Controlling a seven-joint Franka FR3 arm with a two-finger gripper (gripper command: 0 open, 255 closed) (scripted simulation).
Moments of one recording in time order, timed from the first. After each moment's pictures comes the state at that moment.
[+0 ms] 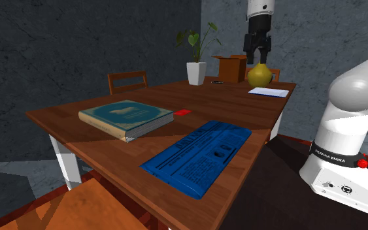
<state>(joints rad) 0.02 -0.78 0.06 -2.43 0.07 1.56 0.12</state>
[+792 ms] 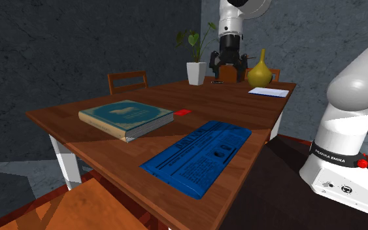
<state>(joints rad) -0.02 -0.47 0.19 -2.37 0.32 1.73 0.57</state>
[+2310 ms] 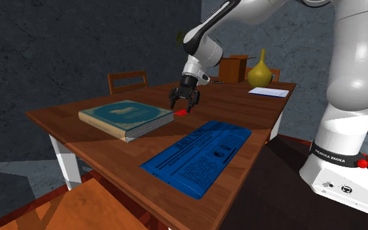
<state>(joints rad) -0.03 0.20 0.28 -2.12 0.67 2.20 1.15</state>
